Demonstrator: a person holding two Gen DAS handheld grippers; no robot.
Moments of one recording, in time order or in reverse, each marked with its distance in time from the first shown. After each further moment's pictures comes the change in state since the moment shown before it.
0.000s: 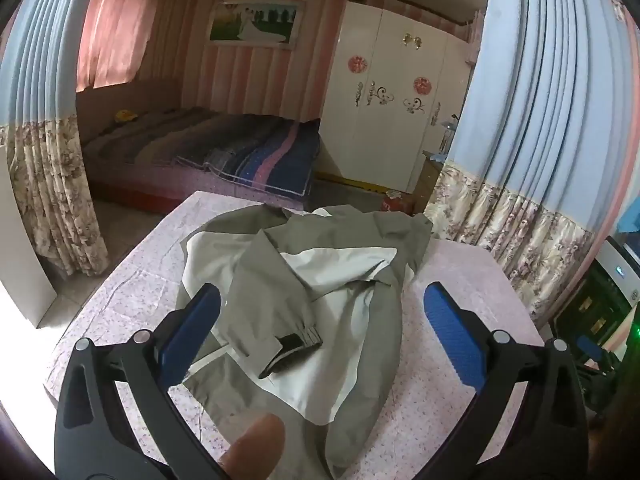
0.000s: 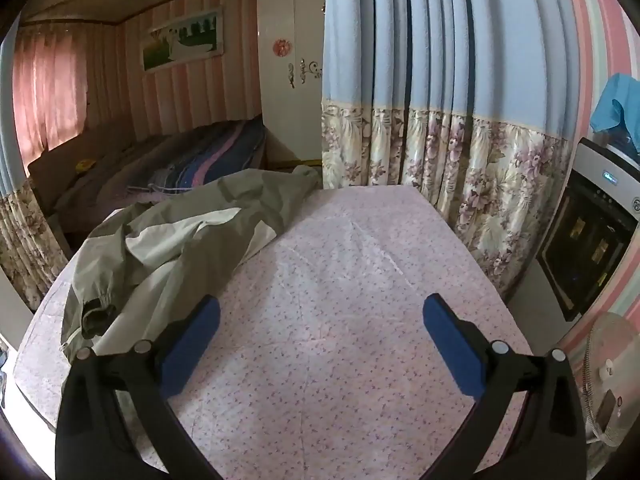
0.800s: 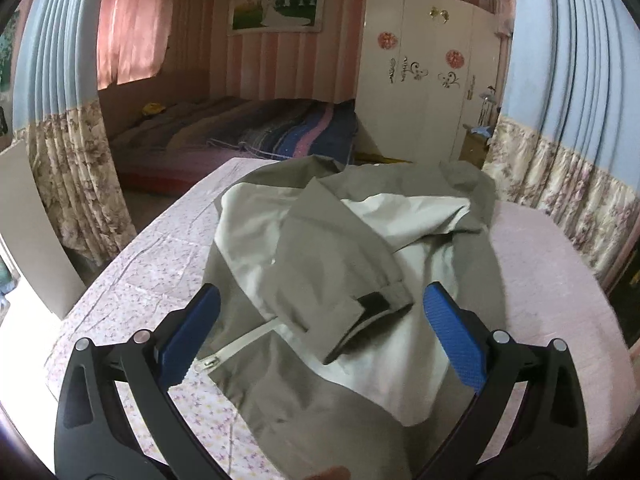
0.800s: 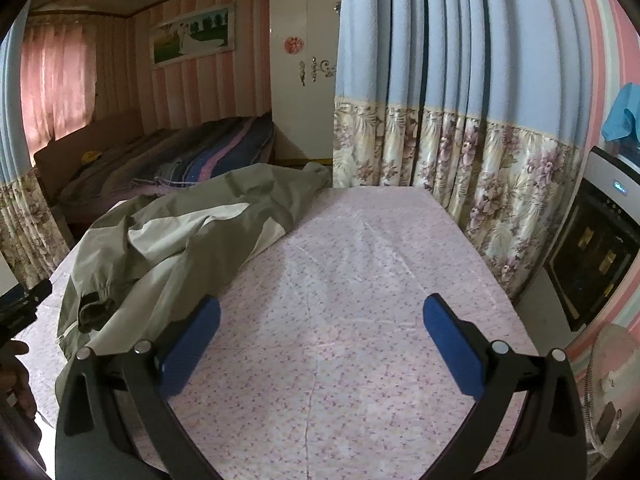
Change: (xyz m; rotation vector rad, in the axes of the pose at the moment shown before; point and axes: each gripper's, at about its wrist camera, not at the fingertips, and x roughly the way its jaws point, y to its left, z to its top) left arm 0.085 0.047 -0.071 0.045 0.057 0.160; right arm 0.035 0.036 0.003 -0.043 0.002 0.021
